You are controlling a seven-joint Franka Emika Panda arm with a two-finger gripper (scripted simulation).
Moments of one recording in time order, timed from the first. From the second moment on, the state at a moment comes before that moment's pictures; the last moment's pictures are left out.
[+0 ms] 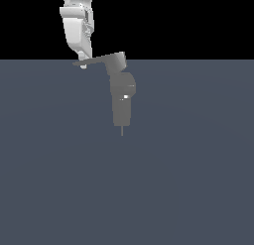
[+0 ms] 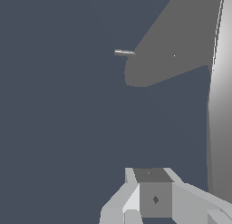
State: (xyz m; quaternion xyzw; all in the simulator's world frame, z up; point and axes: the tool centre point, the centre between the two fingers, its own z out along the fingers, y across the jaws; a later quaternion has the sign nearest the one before) arm 0.078 0.150 0.262 0.74 -0.67 -0.07 0.07
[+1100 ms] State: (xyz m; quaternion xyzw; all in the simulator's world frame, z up) arm 0.036 0.150 0.270 0.74 -0.67 -0.07 0.07
